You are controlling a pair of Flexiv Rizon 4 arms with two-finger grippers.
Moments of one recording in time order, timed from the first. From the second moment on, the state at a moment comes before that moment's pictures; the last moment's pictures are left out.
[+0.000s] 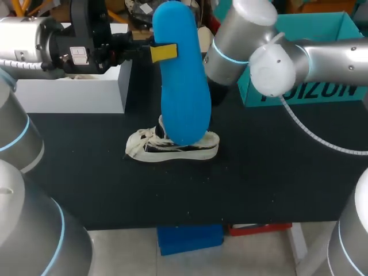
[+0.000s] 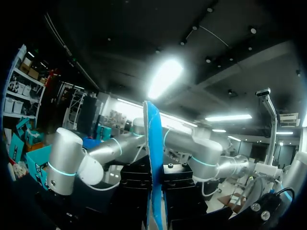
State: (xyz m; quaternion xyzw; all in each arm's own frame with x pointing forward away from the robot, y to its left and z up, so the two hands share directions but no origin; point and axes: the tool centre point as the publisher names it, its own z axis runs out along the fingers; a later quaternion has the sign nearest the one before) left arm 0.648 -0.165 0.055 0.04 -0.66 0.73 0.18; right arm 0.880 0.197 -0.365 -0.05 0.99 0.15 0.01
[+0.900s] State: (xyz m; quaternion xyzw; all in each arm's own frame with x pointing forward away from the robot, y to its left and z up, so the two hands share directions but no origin) left arm 0.648 -0.165 0.055 0.04 -0.66 0.73 0.18; right arm 0.875 0.230 -0.399 -0.01 1.00 -0.03 -0.01
